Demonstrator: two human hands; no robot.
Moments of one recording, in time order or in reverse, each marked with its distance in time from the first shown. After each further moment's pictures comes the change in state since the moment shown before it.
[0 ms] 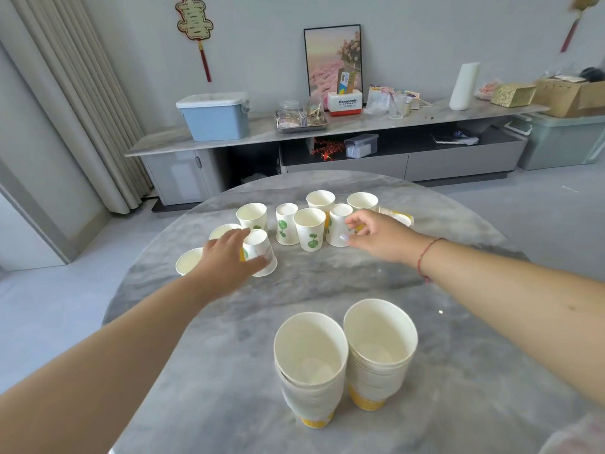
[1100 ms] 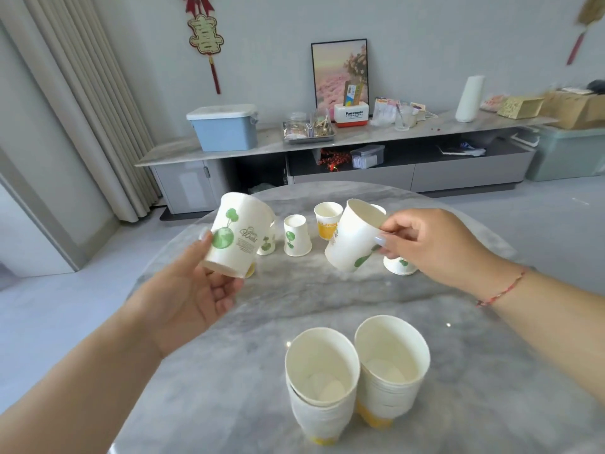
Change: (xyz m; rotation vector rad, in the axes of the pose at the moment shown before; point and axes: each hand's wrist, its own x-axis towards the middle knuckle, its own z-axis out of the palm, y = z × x) left_hand -0.068 0.001 -0.053 -1.429 -0.266 -0.224; right_hand -0.068 -0.041 -0.040 0.070 0.216 -0.148
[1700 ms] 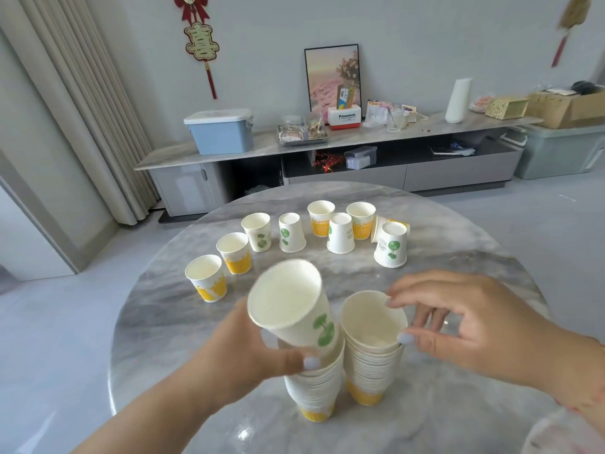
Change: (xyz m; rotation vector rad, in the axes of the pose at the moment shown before) left_hand -0.055 -0.062 0.050 0.734 -0.189 0.371; right_hand -0.111 -0.012 -0.019 -0.065 -0.109 -0.357
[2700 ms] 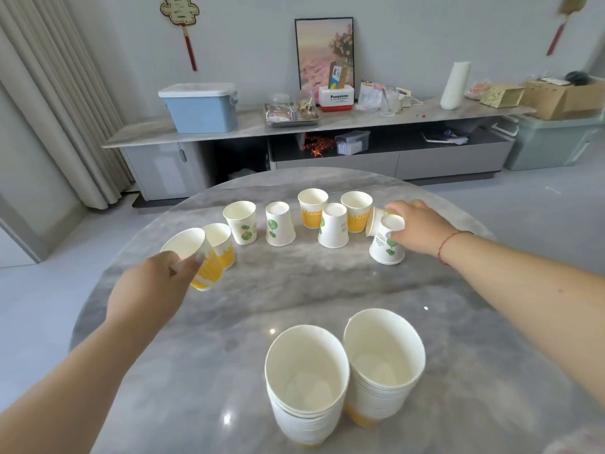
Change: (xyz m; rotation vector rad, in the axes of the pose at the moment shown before) left_hand 0.085 -0.084 -0.099 0.818 0.587 -0.337; right_hand 0.132 0.198 0.024 -0.417 -0.105 0.697
